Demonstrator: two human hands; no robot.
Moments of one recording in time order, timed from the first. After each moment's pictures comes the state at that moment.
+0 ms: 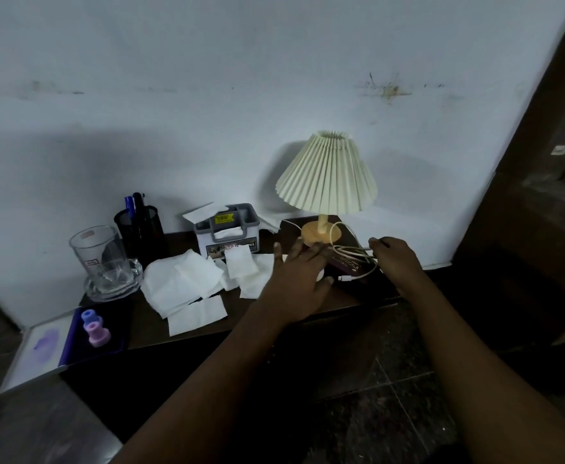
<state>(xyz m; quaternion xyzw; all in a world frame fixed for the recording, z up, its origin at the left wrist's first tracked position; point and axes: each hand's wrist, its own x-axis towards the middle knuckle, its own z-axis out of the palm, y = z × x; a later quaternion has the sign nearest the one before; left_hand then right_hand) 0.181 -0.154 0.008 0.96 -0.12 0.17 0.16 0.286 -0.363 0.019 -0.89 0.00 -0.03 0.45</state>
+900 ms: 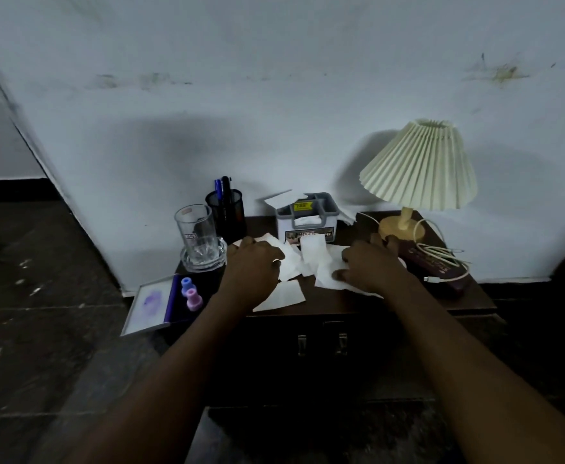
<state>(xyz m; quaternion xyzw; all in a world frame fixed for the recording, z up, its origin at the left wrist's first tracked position) 0.099 0.019 0.015 0.97 0.11 0.21 0.05 0.243 -0.187 0.011 -0.95 -0.29 0.00 -0.05</state>
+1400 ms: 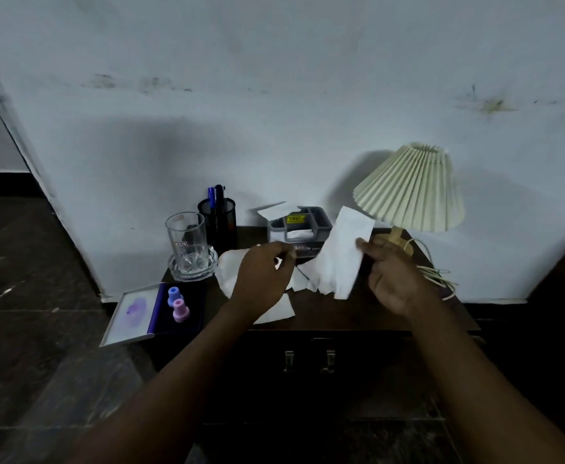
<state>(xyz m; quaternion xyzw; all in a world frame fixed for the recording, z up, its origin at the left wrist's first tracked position) 0.121 -0.010 0.019 0.87 0.09 0.32 0.37 0.223 -0.216 0.050 -0.56 -0.09 0.21 0.79</state>
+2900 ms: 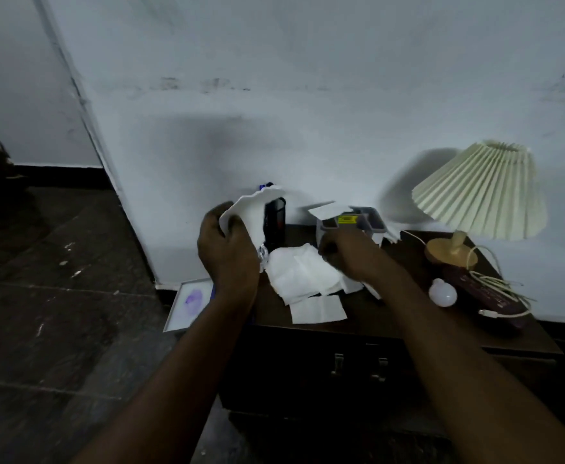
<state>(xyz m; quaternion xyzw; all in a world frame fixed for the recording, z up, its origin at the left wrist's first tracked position) 0.053 0.056 0.076 0.56 0.32 0.54 0.54 0.220 -0.084 0.057 -0.88 -0.45 -0.01 0.18</state>
